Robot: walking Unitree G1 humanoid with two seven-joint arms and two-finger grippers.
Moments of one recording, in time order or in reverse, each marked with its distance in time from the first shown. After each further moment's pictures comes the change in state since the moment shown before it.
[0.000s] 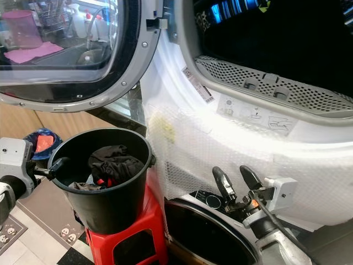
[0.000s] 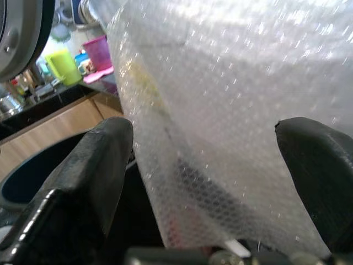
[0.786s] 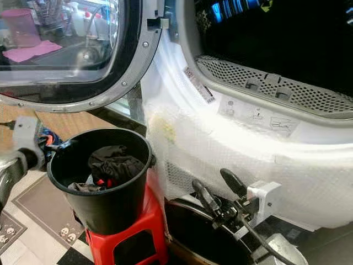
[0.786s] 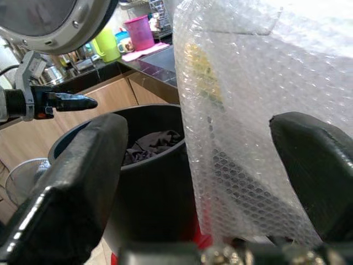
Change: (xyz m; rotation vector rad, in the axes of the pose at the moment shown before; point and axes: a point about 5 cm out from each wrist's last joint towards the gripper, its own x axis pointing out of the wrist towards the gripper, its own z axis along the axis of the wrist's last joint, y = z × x) left arm 0.085 0.006 0.010 -0.096 0.060 -0.130; right arm -0.008 0.028 0.004 -0.049 0.037 0.195
